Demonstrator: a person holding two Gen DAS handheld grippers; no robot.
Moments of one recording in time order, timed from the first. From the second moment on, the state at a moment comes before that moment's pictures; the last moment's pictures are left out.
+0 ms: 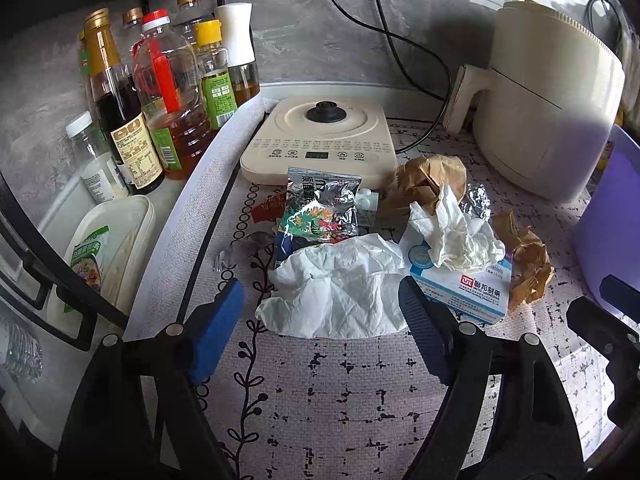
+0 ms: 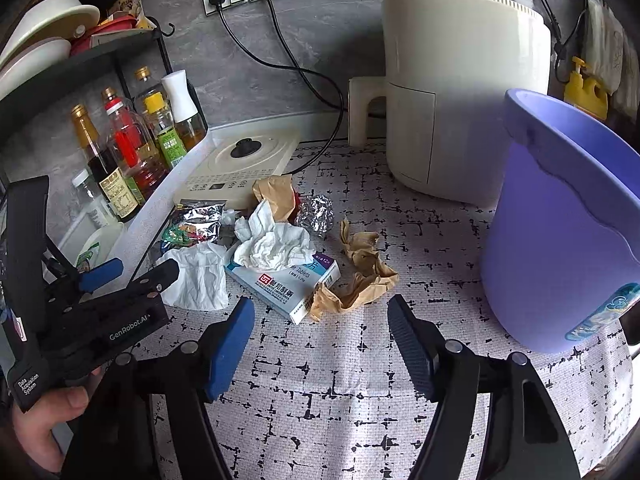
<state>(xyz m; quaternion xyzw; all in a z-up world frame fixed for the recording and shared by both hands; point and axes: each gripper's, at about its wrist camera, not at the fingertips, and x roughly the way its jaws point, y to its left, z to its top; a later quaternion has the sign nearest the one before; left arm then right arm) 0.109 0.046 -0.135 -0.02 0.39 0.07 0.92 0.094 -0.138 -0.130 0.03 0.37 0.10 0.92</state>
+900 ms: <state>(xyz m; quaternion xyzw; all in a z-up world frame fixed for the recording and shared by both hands) 0.128 0.035 -0.175 -0.03 0.42 0.07 0.90 0.148 -0.135 -0.177 0.06 0.40 0.09 0.91</state>
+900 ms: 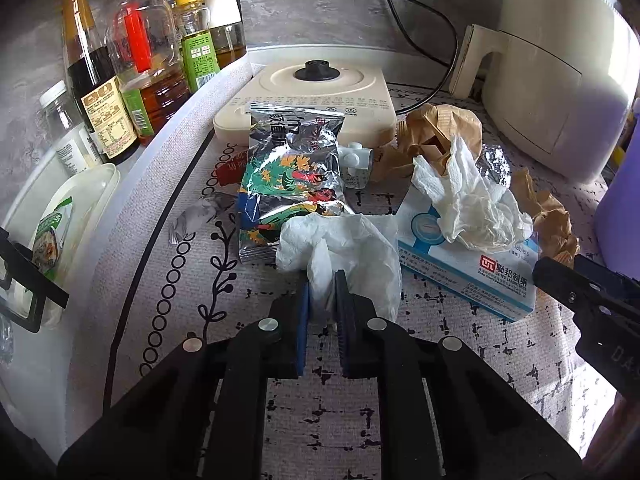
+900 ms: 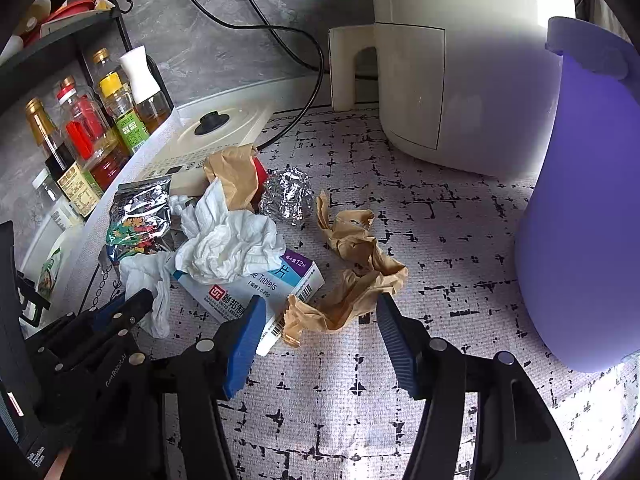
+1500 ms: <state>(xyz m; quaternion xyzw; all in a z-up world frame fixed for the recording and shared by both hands) 0.103 0.019 -0.139 -0.02 0.39 0.09 0.92 0.118 -0.155 -0.158 0.08 0.38 0.09 0.92</state>
